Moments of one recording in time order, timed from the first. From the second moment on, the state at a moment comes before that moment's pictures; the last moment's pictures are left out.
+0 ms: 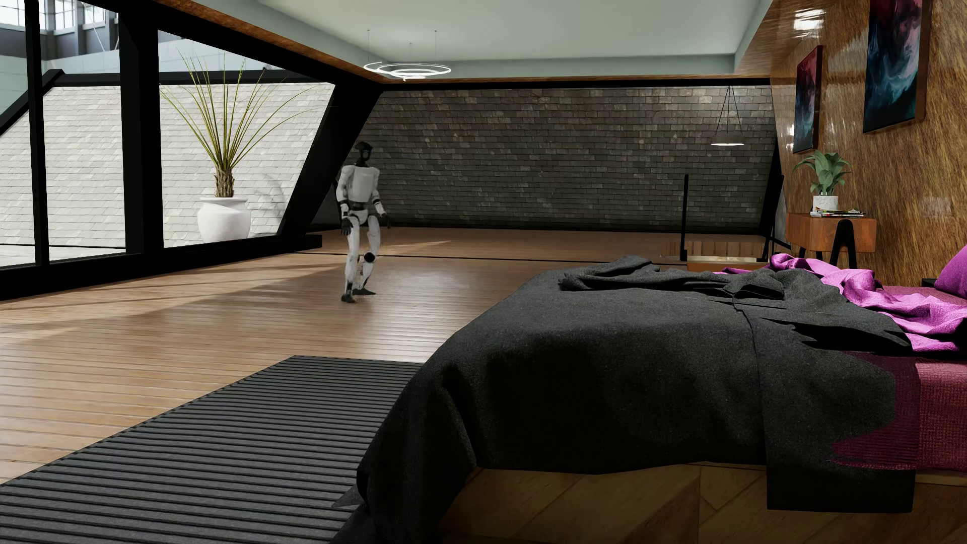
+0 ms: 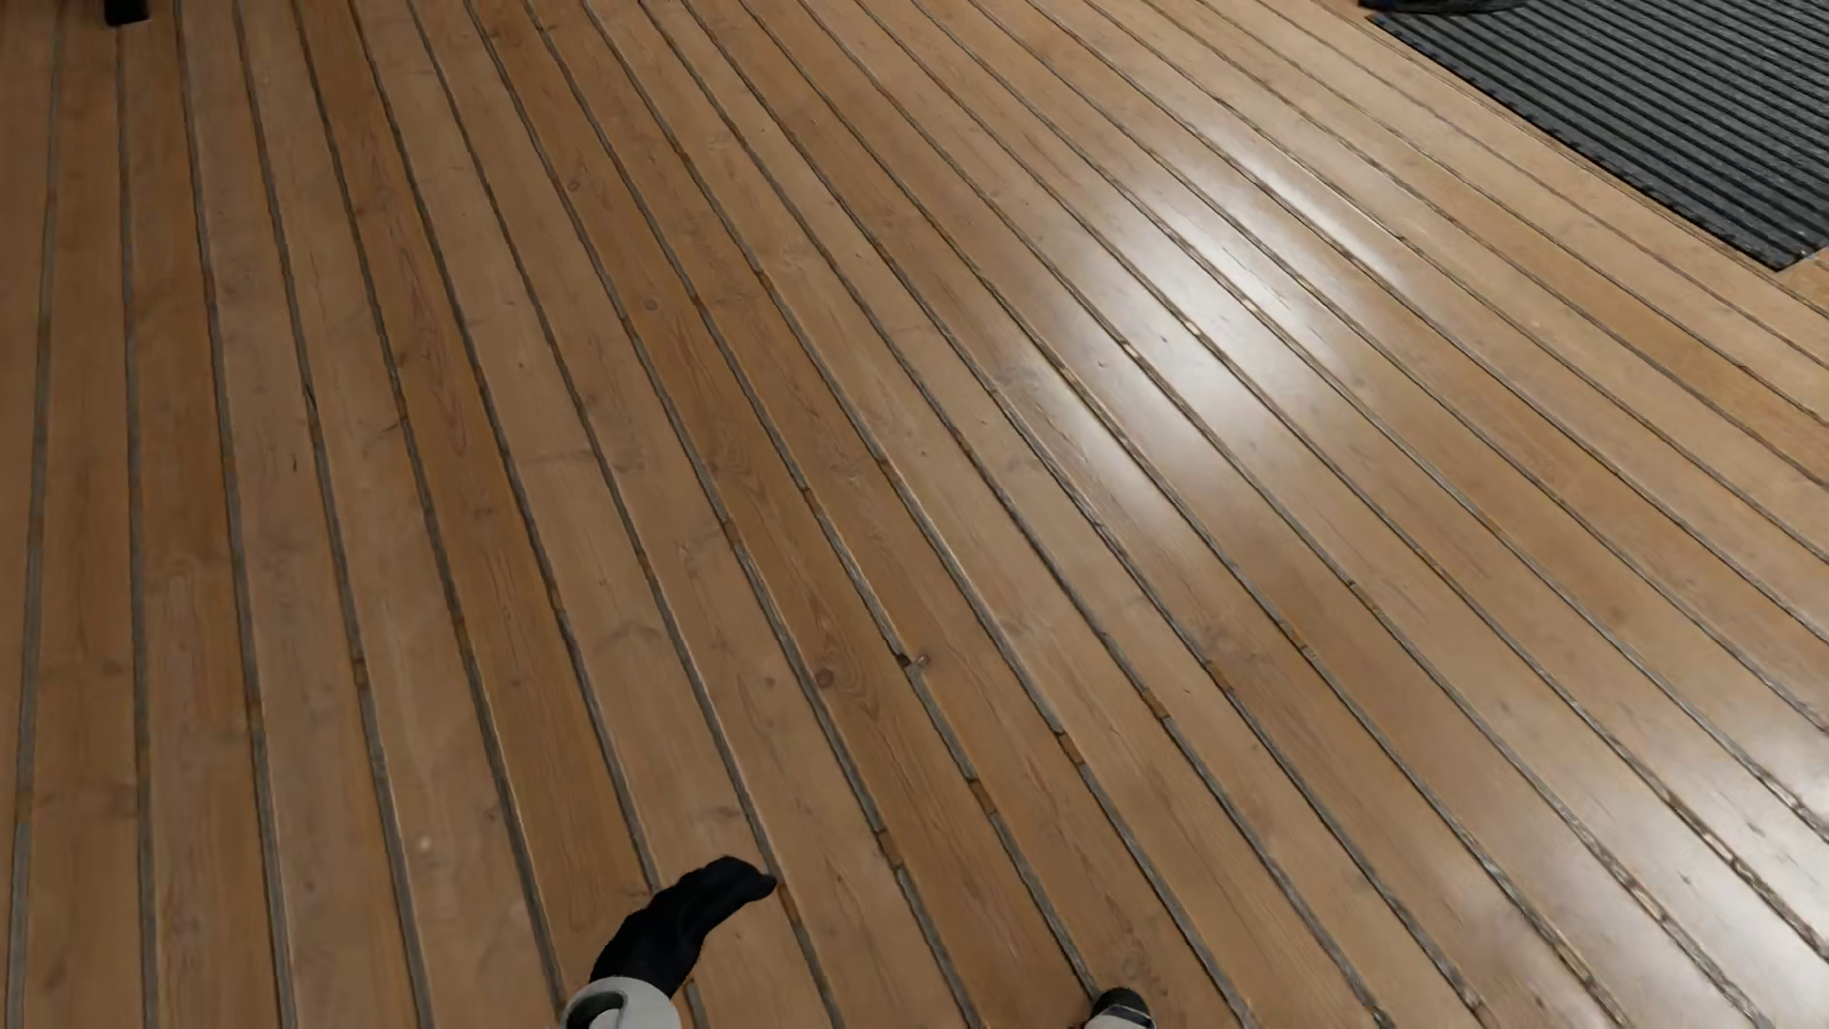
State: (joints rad) body 0.07 -0.57 -0.06 0.17 -0.45 -0.11 0.79 -0.16 0.03 0.31 0.53 0.05 0.22 -0.26 -0.06 0.09 -0.15 -0.20 0.07 -0.29 0.29 0.64 0.77 0.74 -0.75 0.04 0.27 0.21 -0.18
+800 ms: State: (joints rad) body -0.62 0.05 0.08 0.10 0.24 0.09 0.09 0.10 0.05 0.19 0.27 0.45 -0.10 -0.07 -0.23 0.13 -0.06 -0.18 -0.04 -0.12 0.34 0.56 0.56 0.77 -0.75 0.14 -0.01 0.08 -0.33
